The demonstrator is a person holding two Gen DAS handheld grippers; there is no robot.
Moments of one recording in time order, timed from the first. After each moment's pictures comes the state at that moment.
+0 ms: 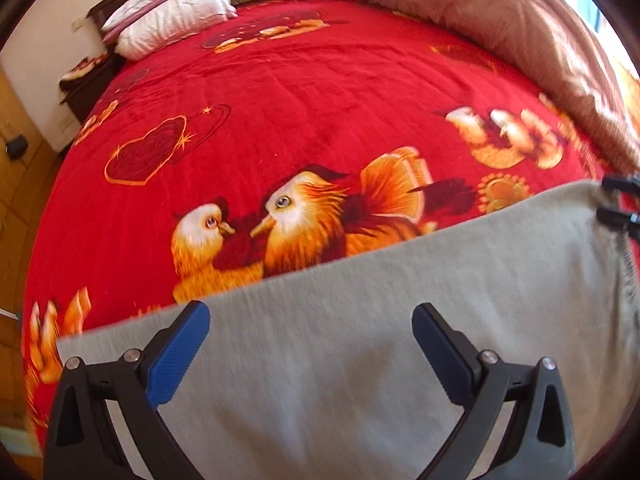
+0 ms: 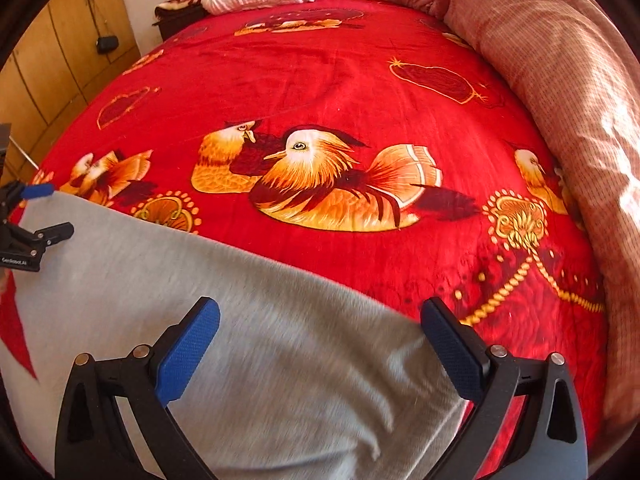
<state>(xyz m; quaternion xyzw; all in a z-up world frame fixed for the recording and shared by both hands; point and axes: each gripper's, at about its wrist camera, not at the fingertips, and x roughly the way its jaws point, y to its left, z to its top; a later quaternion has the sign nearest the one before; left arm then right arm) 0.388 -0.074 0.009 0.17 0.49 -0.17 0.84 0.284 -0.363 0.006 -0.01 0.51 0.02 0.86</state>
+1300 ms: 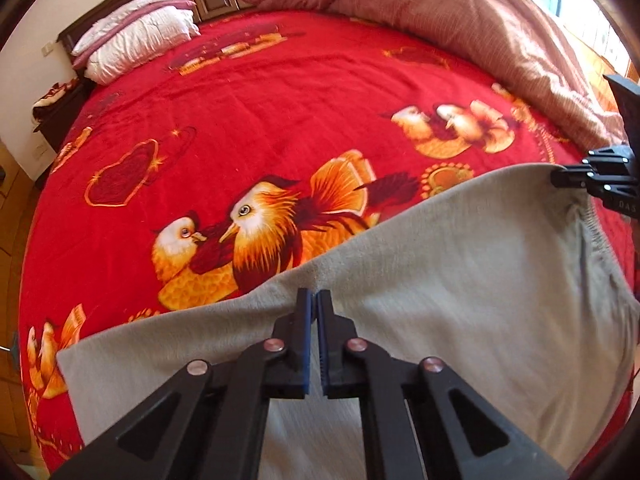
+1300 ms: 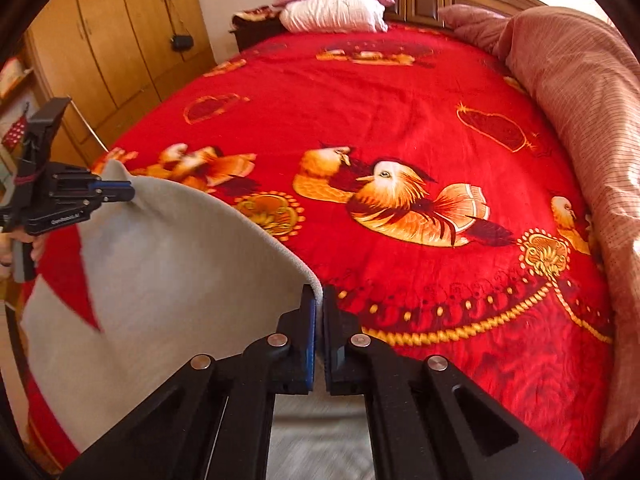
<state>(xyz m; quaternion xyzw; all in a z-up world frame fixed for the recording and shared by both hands) 0.354 -0.074 0.031 0.17 0.47 -0.23 0.84 0.225 -0.342 0.052 -0.02 0.46 0.14 0.88</state>
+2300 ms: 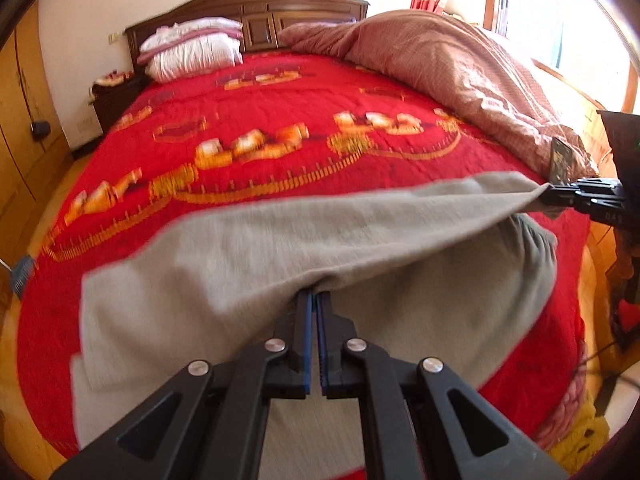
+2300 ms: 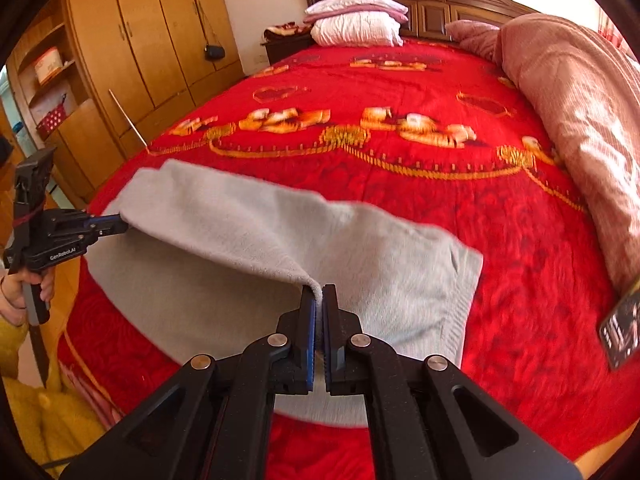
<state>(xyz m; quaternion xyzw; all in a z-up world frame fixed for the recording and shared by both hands) 0.075 -0.034 0.065 0.08 0.42 -0.19 0.89 0.006 -0.333 0.060 -0.01 0.44 0.17 0.88</state>
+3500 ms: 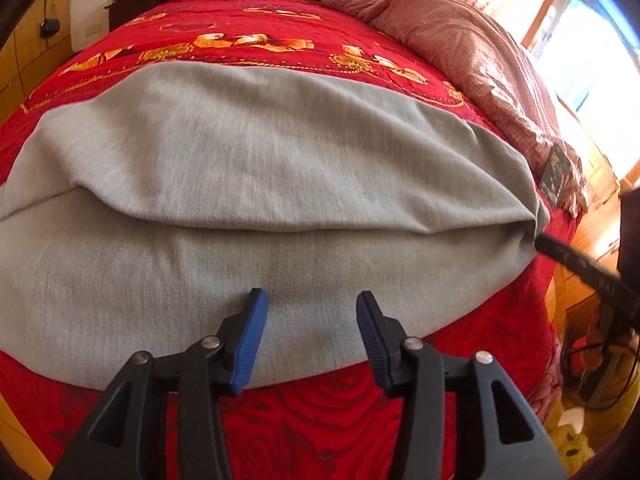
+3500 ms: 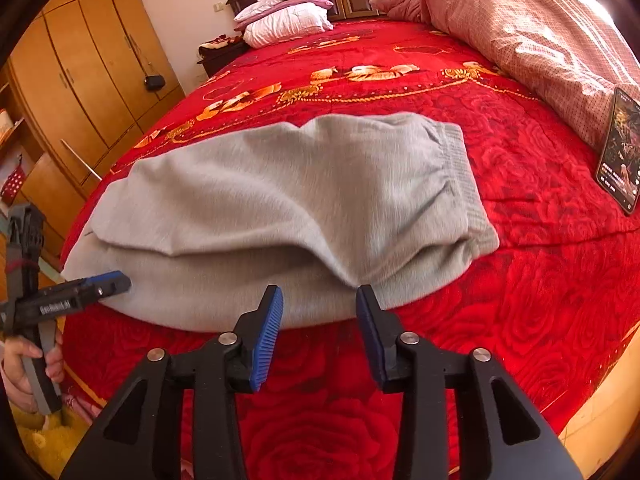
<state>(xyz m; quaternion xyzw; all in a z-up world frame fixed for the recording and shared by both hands) 0.025 -0.029 -0.012 -0.05 0.50 -0.18 0.84 -0.057 -0.322 0.008 0.09 0.44 0.07 0.89</state>
